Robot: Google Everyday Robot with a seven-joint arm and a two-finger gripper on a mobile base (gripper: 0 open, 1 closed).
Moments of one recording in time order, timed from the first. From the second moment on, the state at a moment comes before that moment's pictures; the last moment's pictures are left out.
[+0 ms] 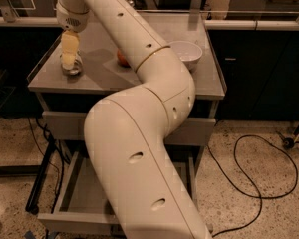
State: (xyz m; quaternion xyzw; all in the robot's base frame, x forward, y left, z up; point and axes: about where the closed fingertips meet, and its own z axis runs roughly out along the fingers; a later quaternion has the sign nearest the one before) arm 0.755 0.239 0.897 -0.75 0.61 0.05 0.24
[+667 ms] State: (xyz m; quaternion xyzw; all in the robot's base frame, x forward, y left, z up) arm 0.770 0.239 0.880 -0.76 0.61 0.05 0.24
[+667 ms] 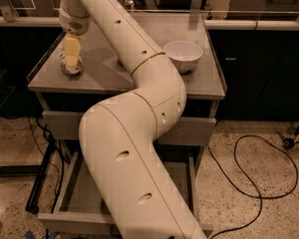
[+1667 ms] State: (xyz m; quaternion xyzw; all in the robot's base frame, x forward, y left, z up) arm 0.776 0.250 0.861 -0.77 0.59 0.06 0.24
